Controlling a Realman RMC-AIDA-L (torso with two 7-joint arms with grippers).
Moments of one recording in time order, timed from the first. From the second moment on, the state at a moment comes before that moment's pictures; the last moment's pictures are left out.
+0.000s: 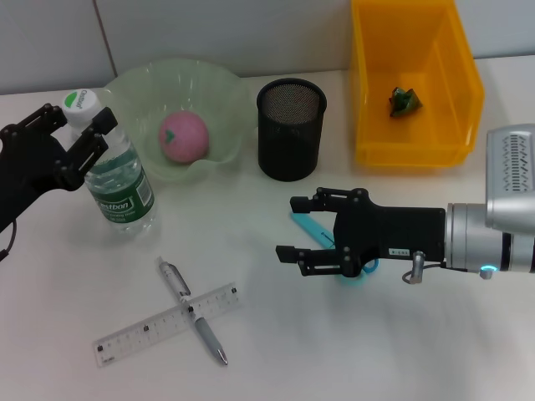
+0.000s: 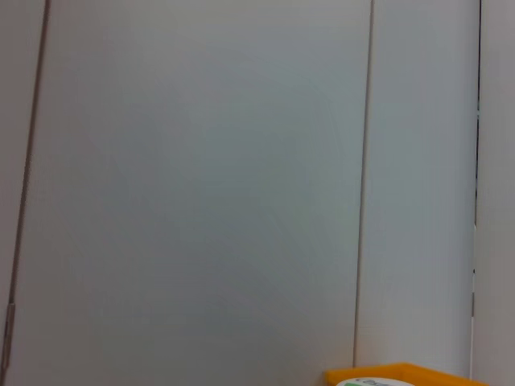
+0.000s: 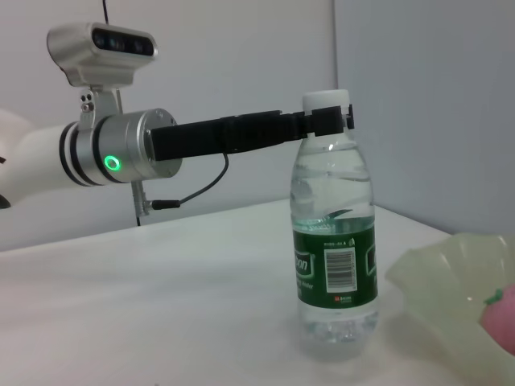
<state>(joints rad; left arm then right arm) -0.47 -2.07 0.58 0.31 1.47 1.49 -0.82 0.52 2.08 -1.02 -0.47 -1.68 -1.38 1.03</state>
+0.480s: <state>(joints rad) -0.47 -2.07 0.58 0.28 1.47 1.46 -0.76 0.51 2.08 -1.01 -0.46 -1.67 -1.37 1.00</state>
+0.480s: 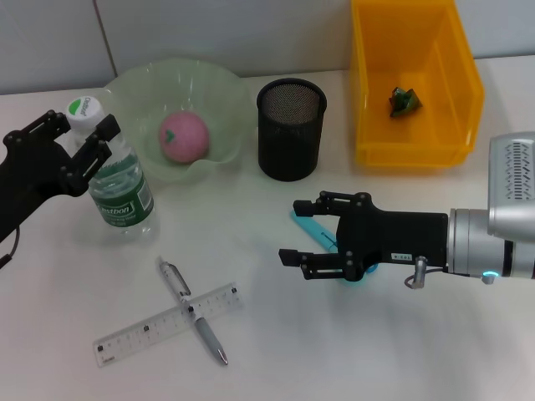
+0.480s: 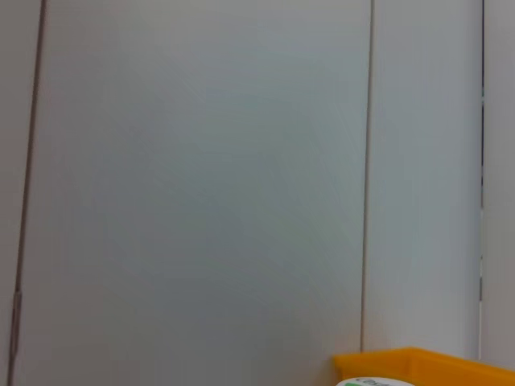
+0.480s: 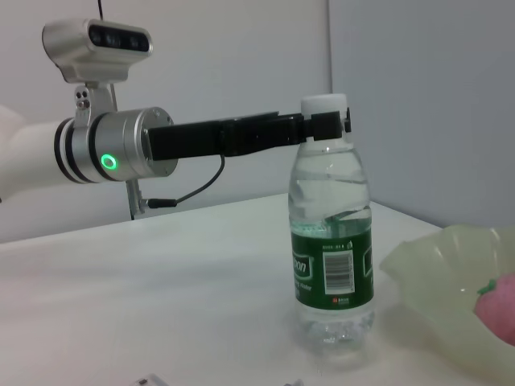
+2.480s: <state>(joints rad) -0.48 -2.07 0.59 0.25 1.47 1.40 -0.69 0.51 2.09 -1.01 -0.44 -1.66 -1.37 1.01</state>
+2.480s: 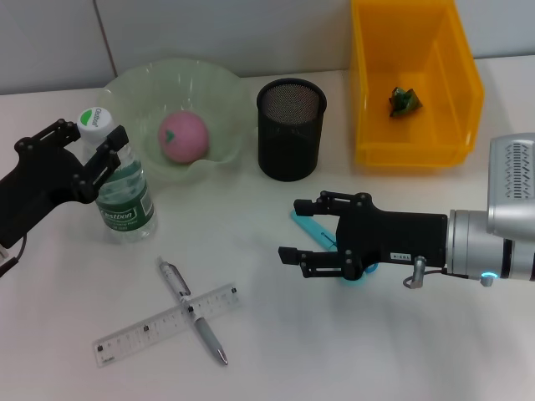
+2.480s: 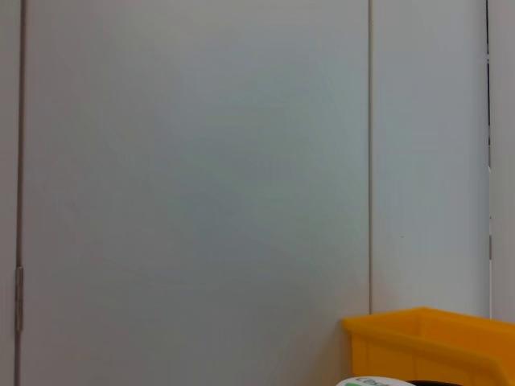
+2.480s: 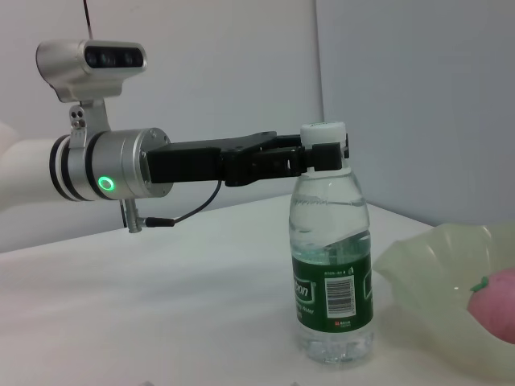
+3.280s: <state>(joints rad) -0.49 -2.07 0.60 0.25 1.48 1.40 -0.70 0.51 2.09 -1.01 -0.44 -1.66 -1.37 1.01</state>
